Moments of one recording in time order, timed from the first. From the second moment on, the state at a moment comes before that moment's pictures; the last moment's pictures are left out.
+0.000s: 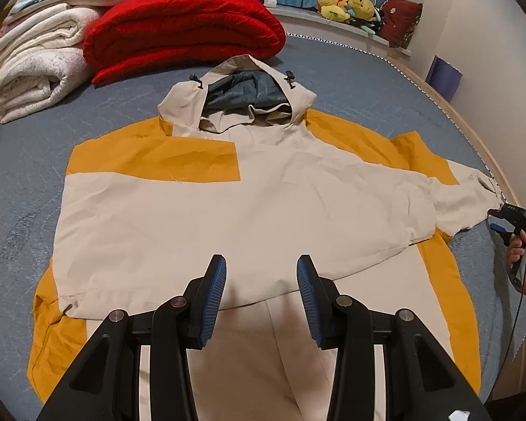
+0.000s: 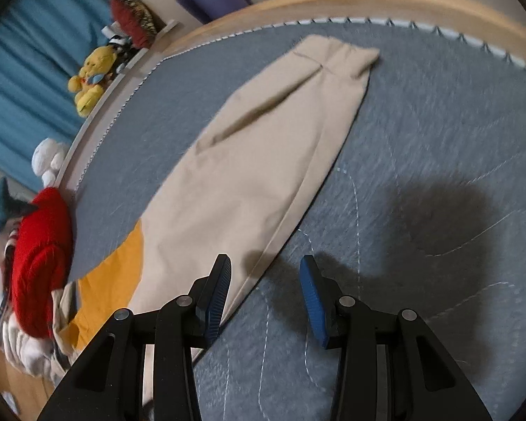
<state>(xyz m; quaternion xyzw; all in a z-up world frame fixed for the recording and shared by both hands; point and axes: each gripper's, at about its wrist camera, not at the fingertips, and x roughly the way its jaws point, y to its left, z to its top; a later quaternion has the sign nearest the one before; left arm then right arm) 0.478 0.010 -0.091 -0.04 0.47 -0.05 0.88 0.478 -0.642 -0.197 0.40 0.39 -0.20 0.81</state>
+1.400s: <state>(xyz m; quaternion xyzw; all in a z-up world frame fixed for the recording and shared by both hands) 0.488 0.078 -0.069 -0.10 0.46 0.01 0.88 0.539 -0.416 -0.022 0.18 0.28 -0.01 0.94</state>
